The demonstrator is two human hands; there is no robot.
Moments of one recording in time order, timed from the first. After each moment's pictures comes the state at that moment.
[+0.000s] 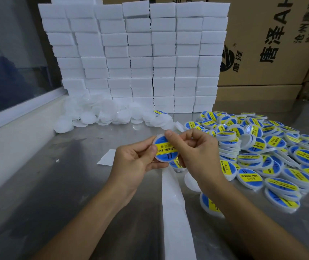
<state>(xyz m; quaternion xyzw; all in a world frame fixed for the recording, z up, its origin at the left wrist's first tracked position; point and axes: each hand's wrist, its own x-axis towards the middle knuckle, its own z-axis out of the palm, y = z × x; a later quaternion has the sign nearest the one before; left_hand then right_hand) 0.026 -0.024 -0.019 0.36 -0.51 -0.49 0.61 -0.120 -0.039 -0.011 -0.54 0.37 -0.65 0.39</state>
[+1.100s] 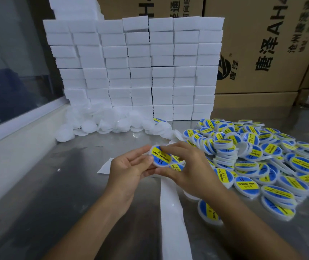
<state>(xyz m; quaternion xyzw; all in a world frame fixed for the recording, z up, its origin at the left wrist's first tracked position) 0.031 -0.025 -0.016 0.38 -0.44 -0.53 0.62 -0.134 -0.044 -0.017 -0.79 0.41 -0.45 0.09</state>
